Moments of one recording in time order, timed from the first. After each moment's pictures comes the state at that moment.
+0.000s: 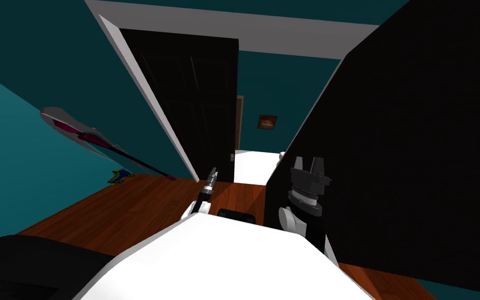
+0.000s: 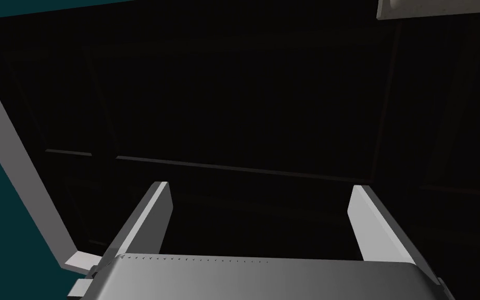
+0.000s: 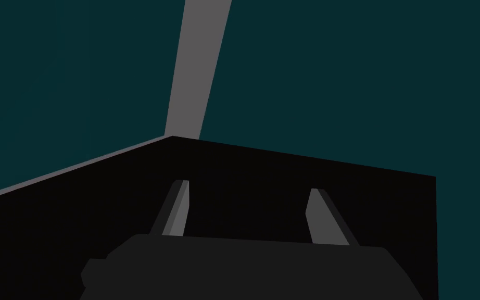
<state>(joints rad) 0.28 0.07 0.00 -1.40 -0.04 -0.69 0.04</state>
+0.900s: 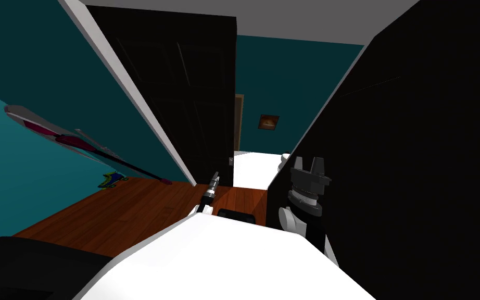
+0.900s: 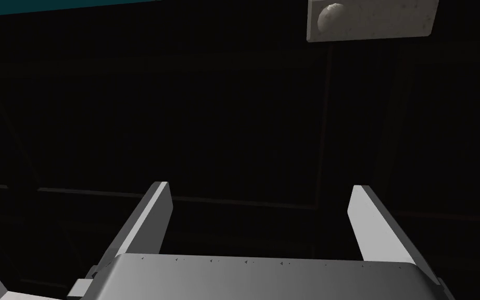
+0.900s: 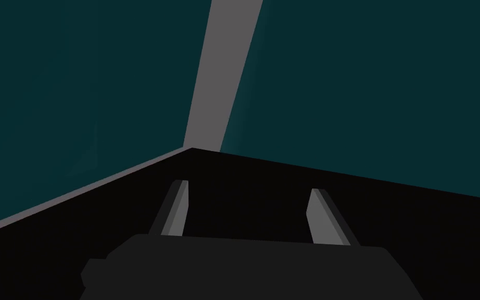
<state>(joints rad) 0.24 0.04 -0.01 -1.22 -0.03 -0.71 0.01</state>
